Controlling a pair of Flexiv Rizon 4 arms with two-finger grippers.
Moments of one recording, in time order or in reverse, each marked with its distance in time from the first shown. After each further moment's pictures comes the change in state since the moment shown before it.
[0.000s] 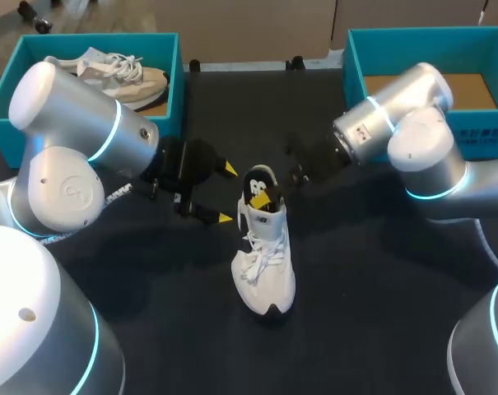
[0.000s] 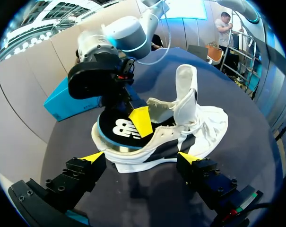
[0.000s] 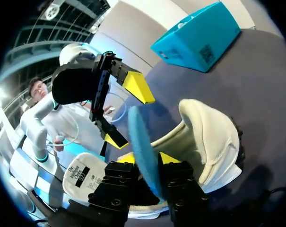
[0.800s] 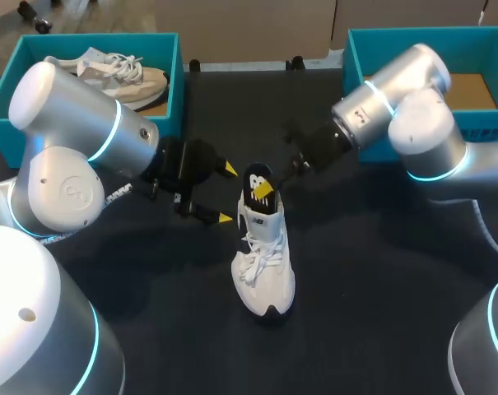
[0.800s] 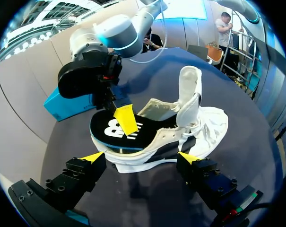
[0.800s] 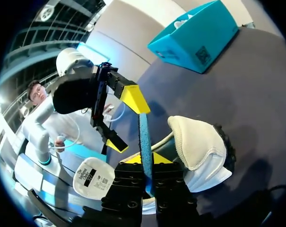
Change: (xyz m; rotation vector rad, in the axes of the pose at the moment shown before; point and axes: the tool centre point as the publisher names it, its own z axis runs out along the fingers) left arm 0.000 0.000 0.000 0.000 0.000 0.000; right arm -0.004 0.011 -0.014 0.052 0.003 0.042
